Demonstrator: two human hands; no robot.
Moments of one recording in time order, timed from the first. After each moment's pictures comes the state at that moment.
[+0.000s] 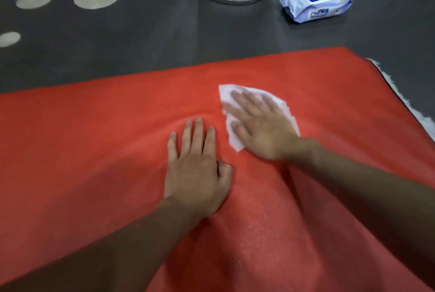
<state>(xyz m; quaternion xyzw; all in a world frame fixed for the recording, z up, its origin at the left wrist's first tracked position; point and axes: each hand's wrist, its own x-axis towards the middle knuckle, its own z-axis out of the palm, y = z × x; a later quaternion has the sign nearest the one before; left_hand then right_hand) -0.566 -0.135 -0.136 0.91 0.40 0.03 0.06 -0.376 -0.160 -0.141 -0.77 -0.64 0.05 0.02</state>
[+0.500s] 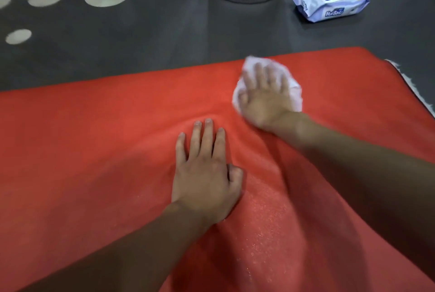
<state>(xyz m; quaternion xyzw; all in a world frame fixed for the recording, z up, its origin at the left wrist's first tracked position) -0.566 -0.135 -0.131 0.91 0.41 0.02 0.09 -0.356 -0.092 -0.148 -0.85 -0.52 0.06 0.02</state>
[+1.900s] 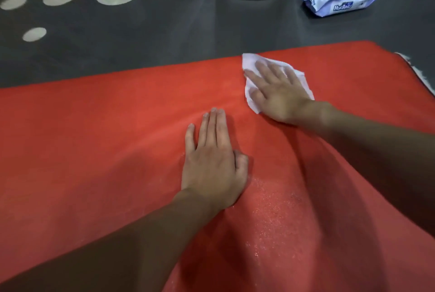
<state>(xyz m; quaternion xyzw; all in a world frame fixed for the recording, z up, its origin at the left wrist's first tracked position) -0.566 -0.136 -0.138 0.90 0.41 0.10 0.11 -0.347 -0.108 -0.135 -0.79 -0.61 0.07 0.01</state>
